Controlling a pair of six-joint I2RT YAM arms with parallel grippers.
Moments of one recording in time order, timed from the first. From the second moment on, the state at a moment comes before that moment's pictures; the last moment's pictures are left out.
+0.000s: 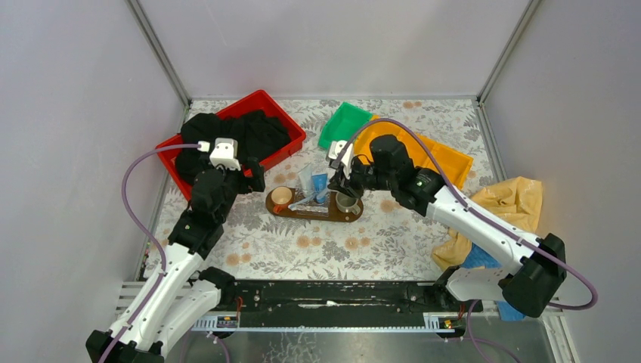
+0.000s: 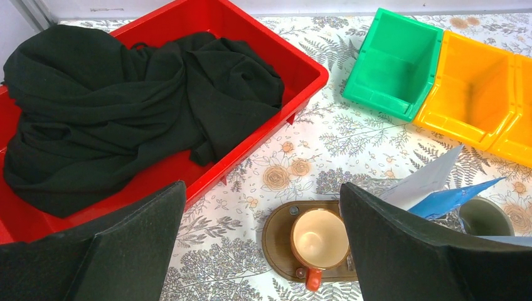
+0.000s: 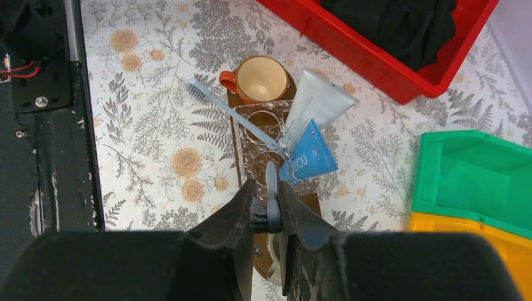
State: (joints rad) left arm -0.36 0.71 0.67 -0.17 -0.22 -0.12; right arm 0.77 1.27 1.12 -0.32 -0.44 -0.37
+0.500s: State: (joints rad) left arm -0.36 0.71 0.67 -0.16 -0.20 -0.12; right arm 0.77 1.35 1.07 -0.25 -0.44 -0.35
